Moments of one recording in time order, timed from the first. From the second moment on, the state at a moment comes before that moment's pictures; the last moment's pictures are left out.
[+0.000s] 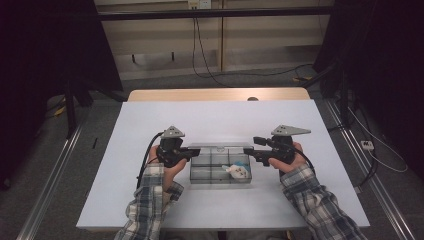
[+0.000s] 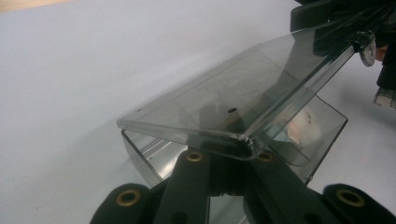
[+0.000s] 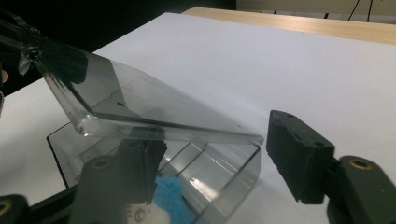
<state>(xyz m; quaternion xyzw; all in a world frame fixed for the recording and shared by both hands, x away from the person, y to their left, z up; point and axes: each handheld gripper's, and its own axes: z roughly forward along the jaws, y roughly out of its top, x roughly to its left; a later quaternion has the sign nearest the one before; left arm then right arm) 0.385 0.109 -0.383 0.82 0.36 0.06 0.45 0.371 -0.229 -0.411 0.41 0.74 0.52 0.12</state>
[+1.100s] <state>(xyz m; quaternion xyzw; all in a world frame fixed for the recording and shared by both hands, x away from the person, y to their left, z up) 0.361 0.114 -0.399 0.82 0.35 0.05 0.44 0.329 -0.237 -0.415 0.37 0.76 0.53 0.06</state>
